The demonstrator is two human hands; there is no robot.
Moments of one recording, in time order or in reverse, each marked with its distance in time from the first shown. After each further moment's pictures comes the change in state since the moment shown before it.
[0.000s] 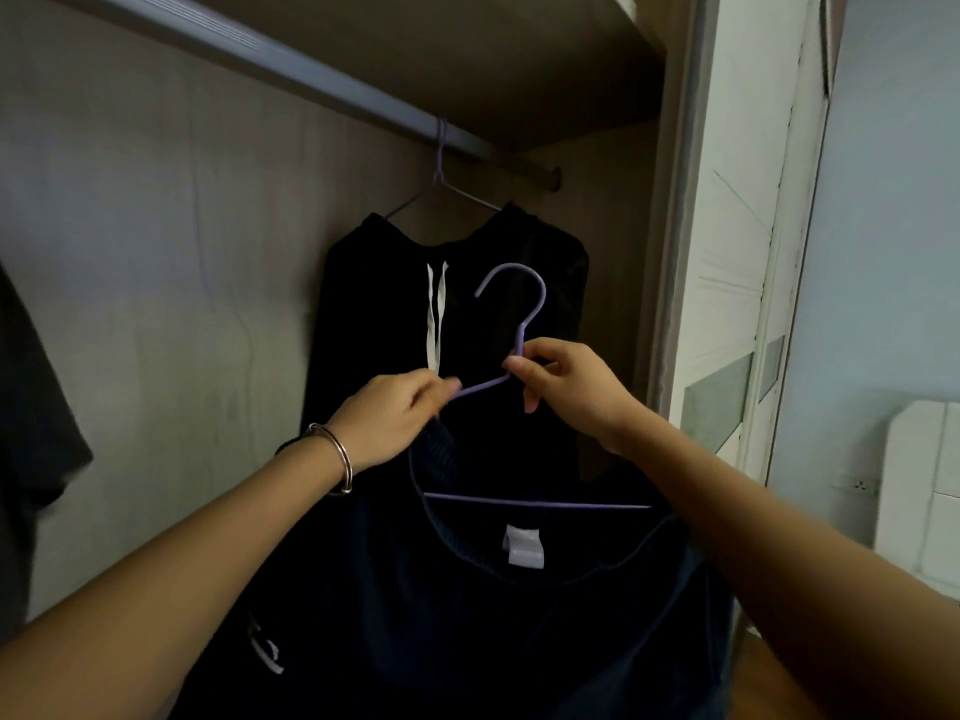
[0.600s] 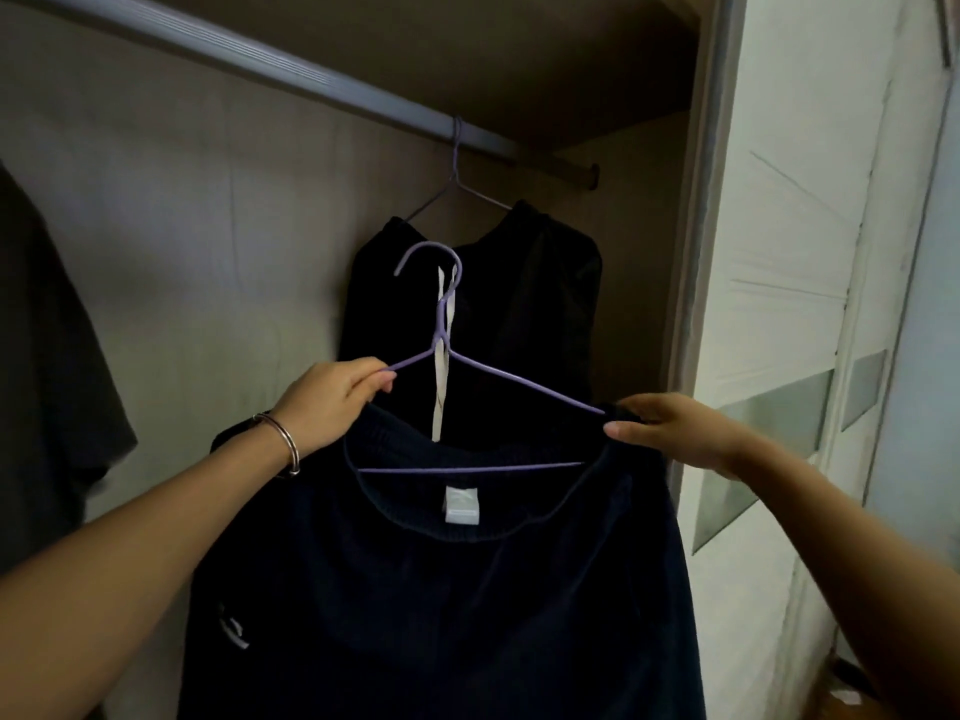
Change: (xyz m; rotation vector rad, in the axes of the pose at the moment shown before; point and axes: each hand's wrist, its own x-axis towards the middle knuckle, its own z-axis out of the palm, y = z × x) left_hand 0.010 -0.017 -0.010 0.182 0.184 -0.086; right_hand 0.006 0.101 -0.080 -0.164 -0.312 0.197
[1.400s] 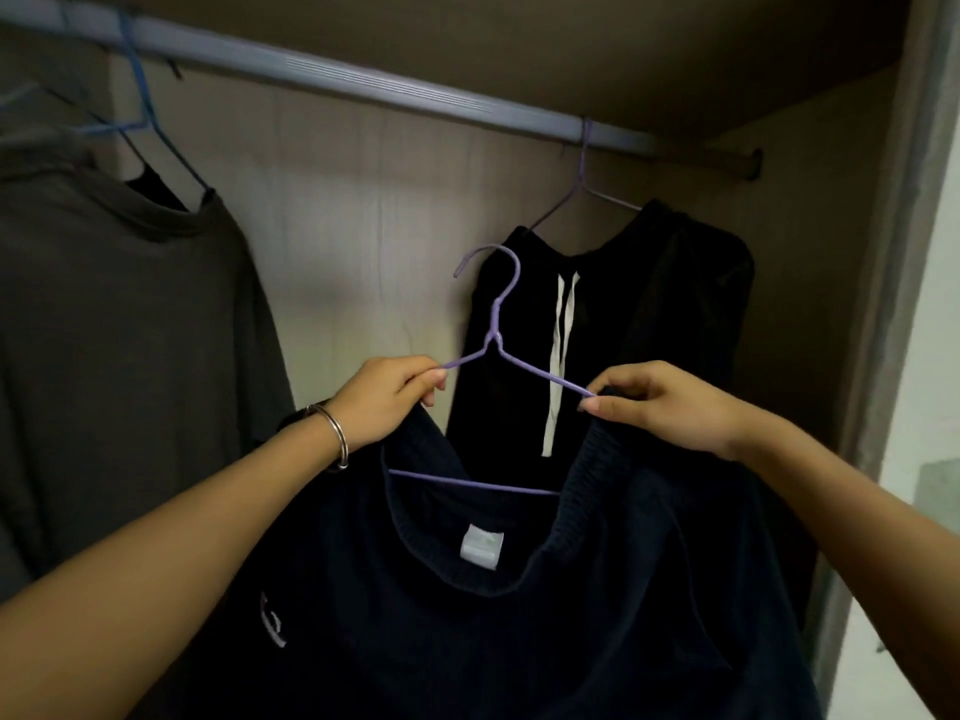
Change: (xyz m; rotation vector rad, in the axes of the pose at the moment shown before) left_hand -0.017 -0.013 -0.042 0.074 0.014 -0.108; right_hand 0.061 -0.076 0.040 0.168 -0.163 -0.512
